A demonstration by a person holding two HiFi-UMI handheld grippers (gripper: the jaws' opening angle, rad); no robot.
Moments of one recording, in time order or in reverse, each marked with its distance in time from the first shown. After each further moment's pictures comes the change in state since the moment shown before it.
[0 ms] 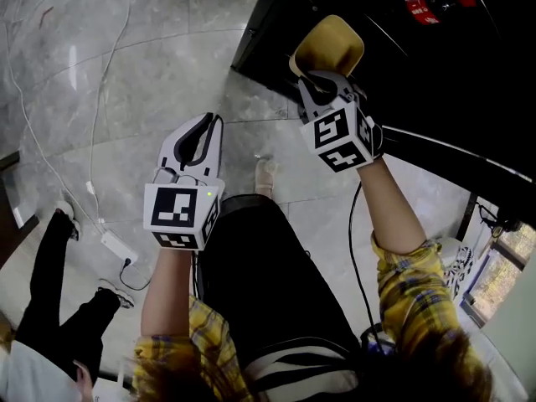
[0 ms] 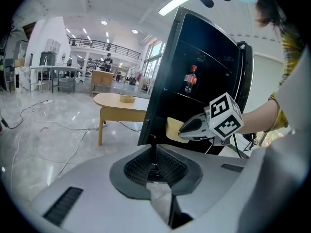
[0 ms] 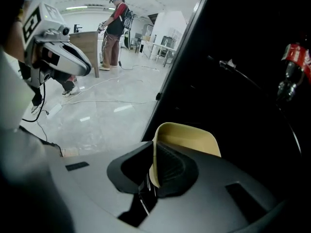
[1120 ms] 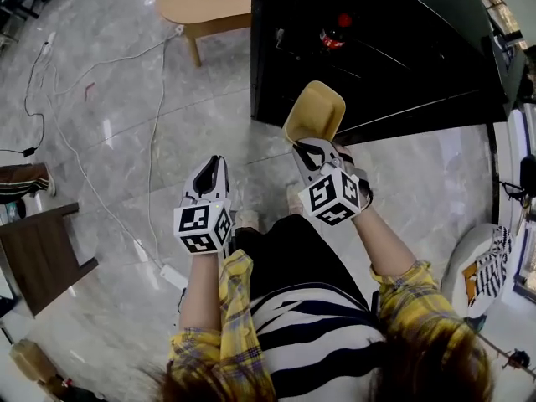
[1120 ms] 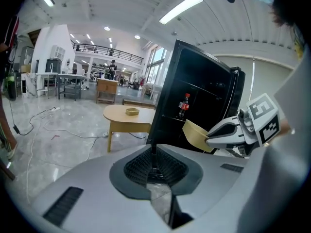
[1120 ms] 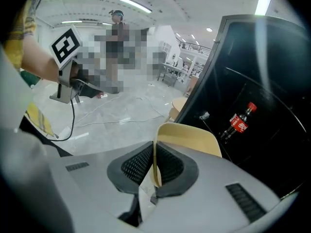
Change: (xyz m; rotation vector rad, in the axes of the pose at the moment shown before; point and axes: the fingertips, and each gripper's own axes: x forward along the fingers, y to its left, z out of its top) left arm -0.123 -0.001 0.072 -0.011 -0.037 0.044; right arm -0.183 0.072 0.074 0.105 -0.121 -0.034
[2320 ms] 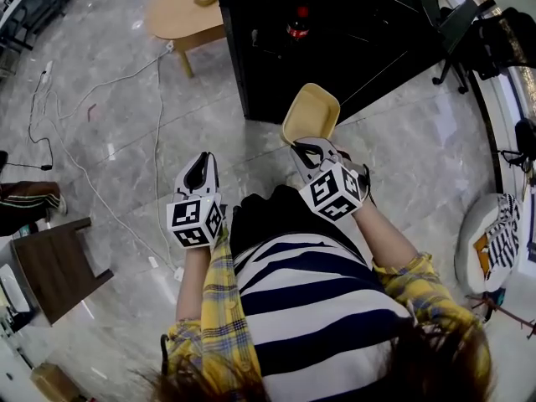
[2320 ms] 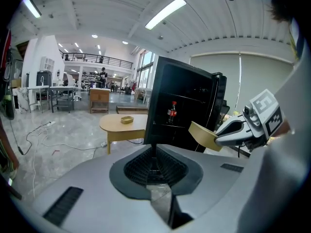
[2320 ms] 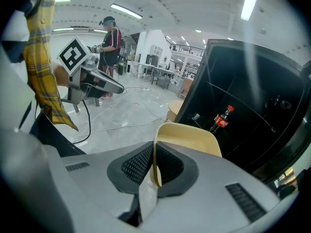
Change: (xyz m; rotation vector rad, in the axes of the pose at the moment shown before) left arm -0.061 -0.024 0.032 0.123 -0.034 -0.045; right arm -0.089 0.026 0.005 0.097 -0.031 -0.043
